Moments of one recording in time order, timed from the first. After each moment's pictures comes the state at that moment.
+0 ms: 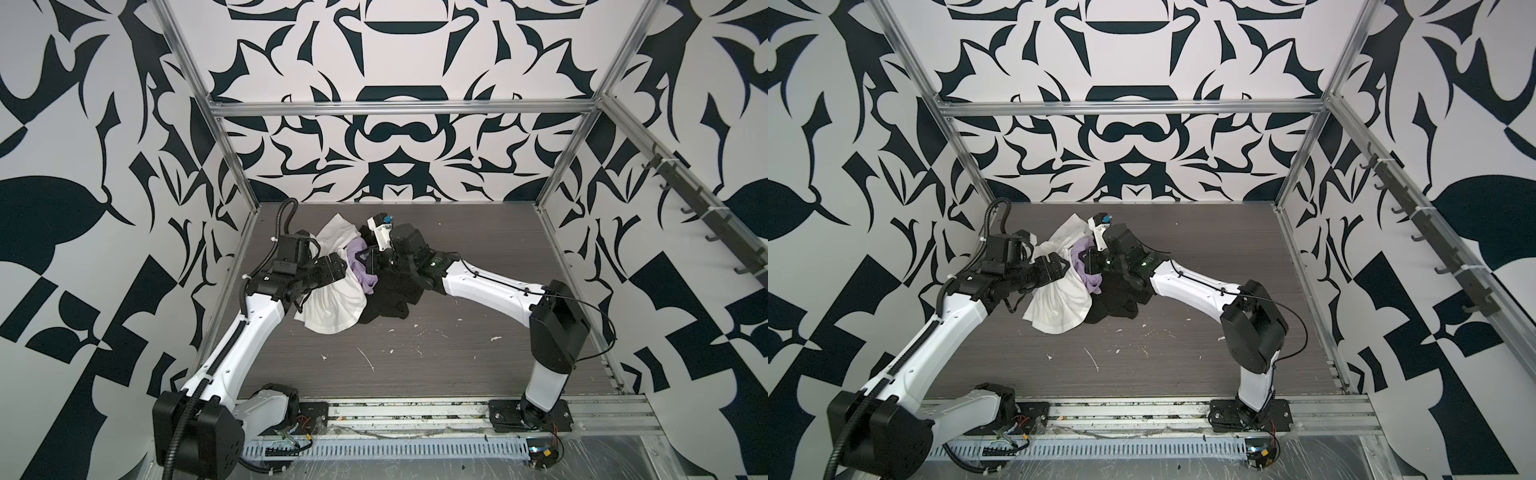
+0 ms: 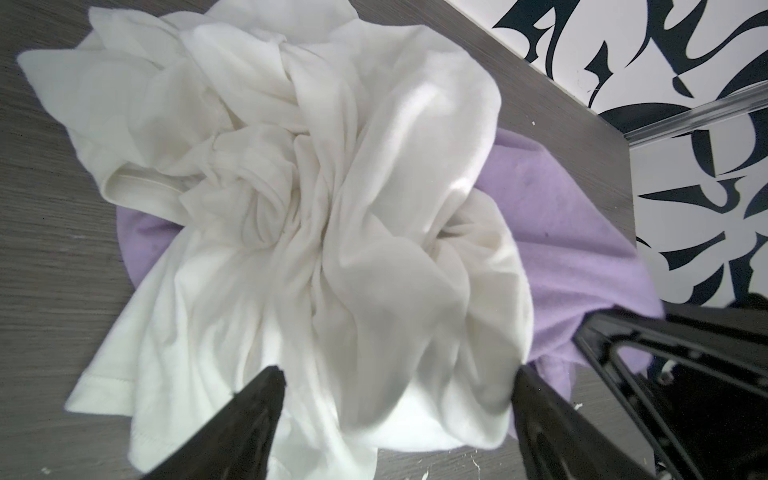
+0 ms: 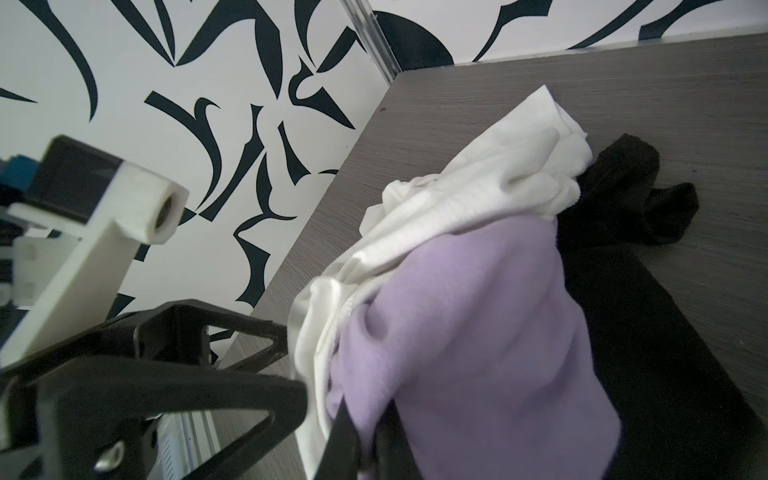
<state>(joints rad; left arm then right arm) -0.24 1.17 0.98 -0.60 0.22 -0.56 0.84 1.81 1.42 -0.04 -0.21 0.58</state>
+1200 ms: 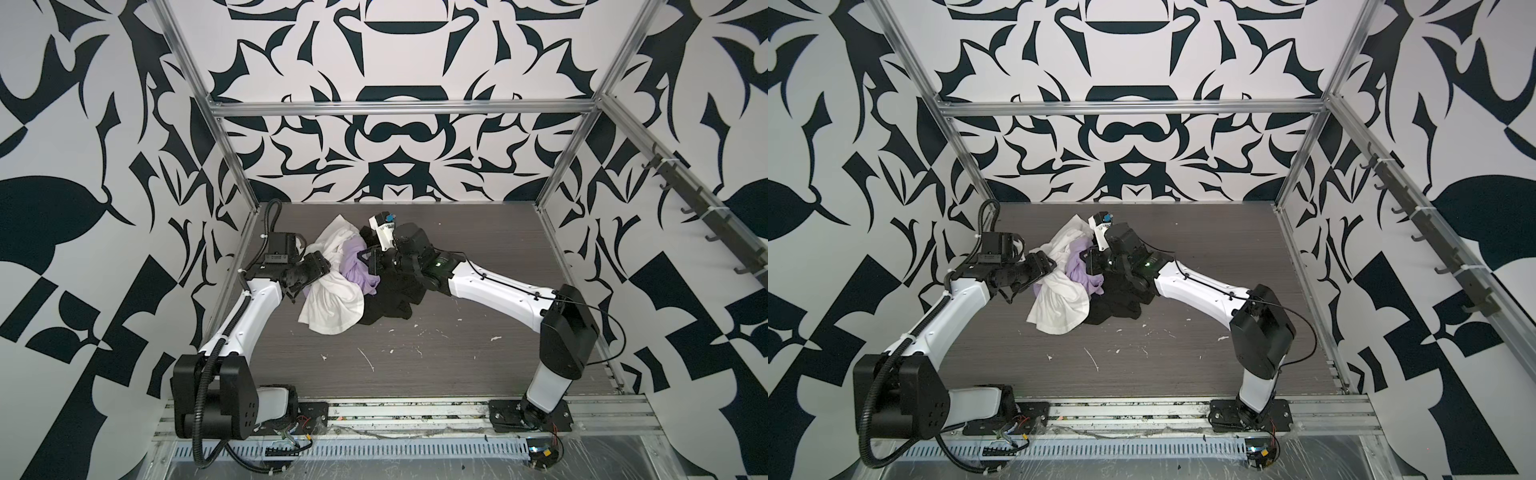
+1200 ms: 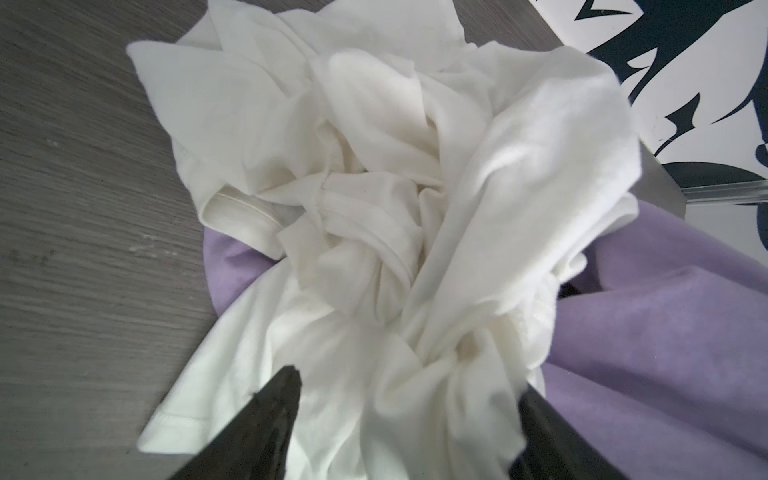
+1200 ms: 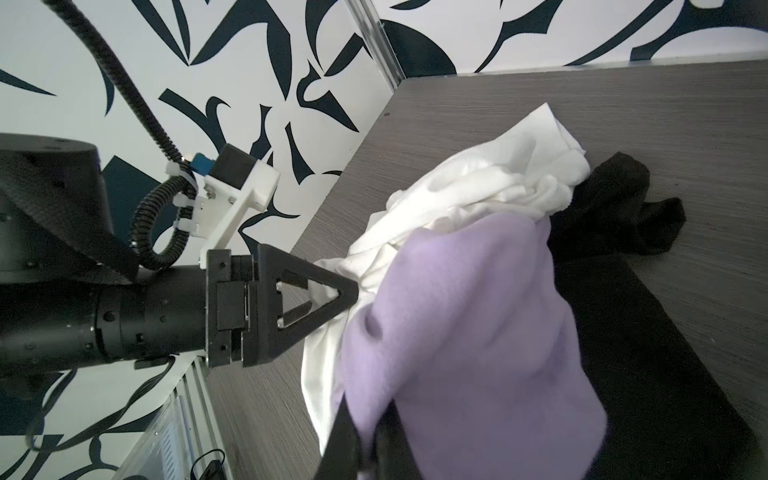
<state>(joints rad) -0.08 1.29 0.95 -0.55 0.26 -0.57 0.84 1.75 1.41 -0.08 -0.20 0.55</state>
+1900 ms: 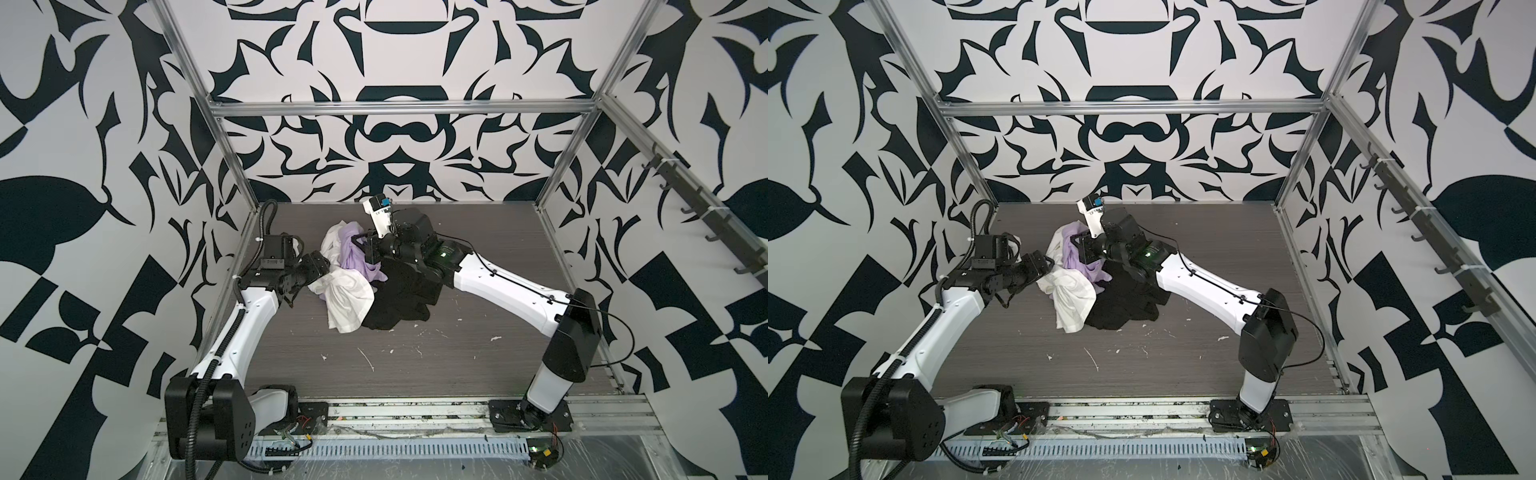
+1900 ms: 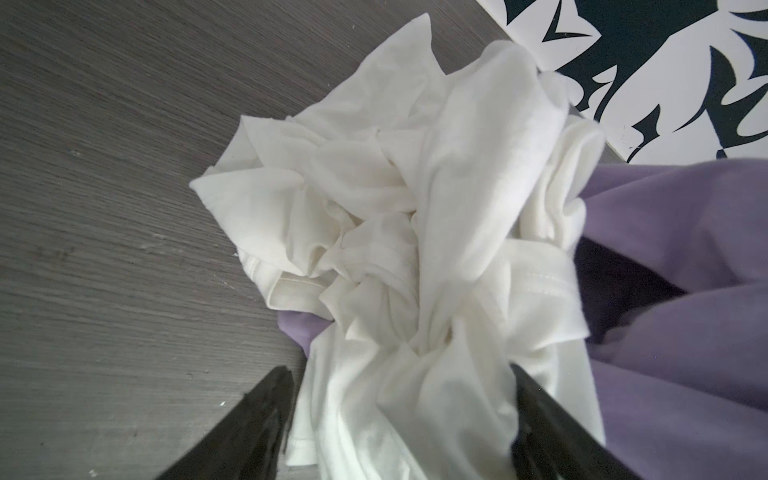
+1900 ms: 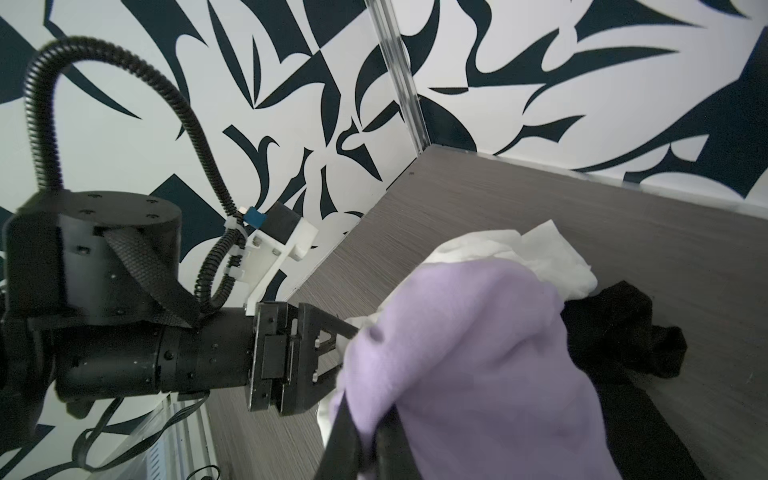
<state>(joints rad) -0.08 1.21 0.94 -0.57 0.25 -0.57 0.87 1.74 1.59 -0.16 -0.17 0.39</state>
